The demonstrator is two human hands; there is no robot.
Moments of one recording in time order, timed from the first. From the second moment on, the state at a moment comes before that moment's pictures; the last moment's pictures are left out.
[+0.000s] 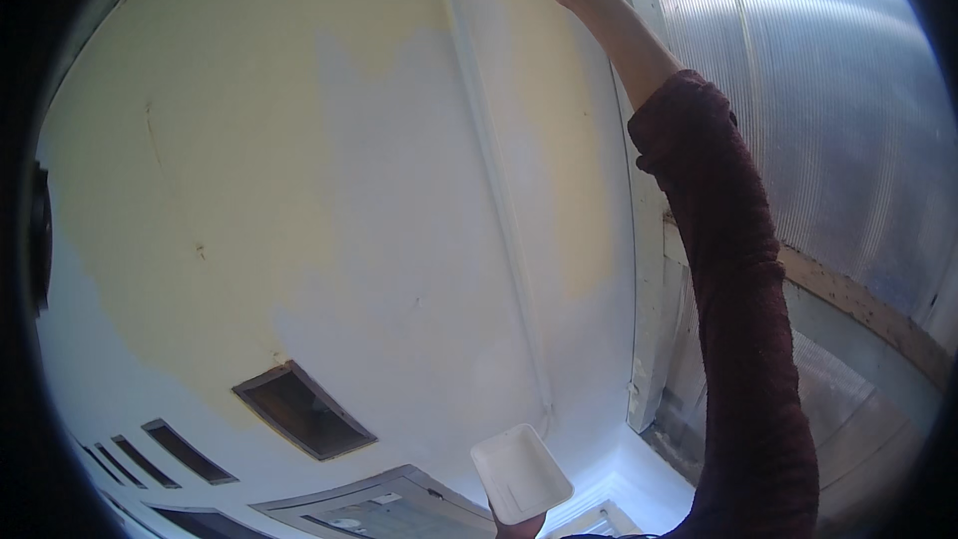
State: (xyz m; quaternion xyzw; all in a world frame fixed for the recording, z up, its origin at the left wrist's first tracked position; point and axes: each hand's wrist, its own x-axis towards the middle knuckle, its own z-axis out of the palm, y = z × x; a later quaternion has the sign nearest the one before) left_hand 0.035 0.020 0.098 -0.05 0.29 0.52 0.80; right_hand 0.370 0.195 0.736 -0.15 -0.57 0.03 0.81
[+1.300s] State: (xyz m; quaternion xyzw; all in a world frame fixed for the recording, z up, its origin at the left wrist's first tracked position) left_hand 0.029 0.005 0.130 -0.16 0.25 0.54 0.79; right_hand 0.367 0.177 0.668 -0.16 -0.55 -0.01 0.82
